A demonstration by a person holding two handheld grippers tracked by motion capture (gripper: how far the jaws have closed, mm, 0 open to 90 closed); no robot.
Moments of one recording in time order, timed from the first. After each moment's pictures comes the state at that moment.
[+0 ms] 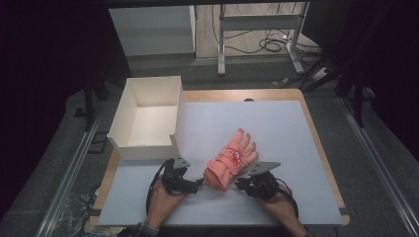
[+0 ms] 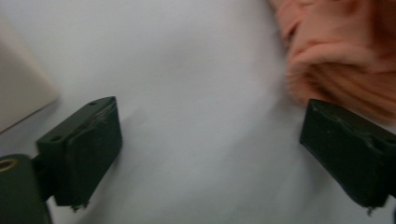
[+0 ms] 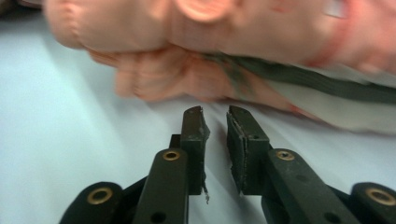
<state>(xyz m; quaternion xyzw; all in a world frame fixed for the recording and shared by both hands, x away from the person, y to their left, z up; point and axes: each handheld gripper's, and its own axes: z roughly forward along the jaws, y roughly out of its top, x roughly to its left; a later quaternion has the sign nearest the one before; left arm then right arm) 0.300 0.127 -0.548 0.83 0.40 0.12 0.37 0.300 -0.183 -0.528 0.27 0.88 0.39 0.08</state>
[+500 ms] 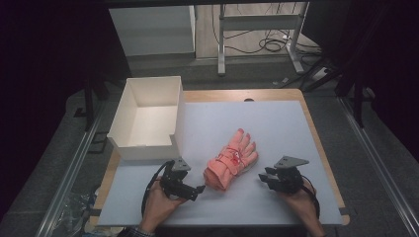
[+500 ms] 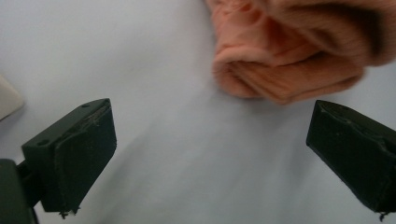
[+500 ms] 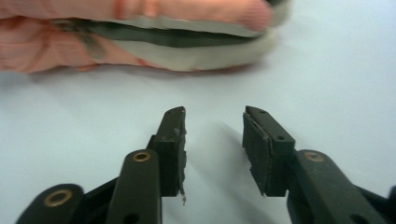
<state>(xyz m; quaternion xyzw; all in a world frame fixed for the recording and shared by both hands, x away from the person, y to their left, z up) 0.280 0.123 -0.518 0.85 0.37 0.08 0.37 0.314 -0.248 -0.524 0.35 0.85 0.38 0.15</state>
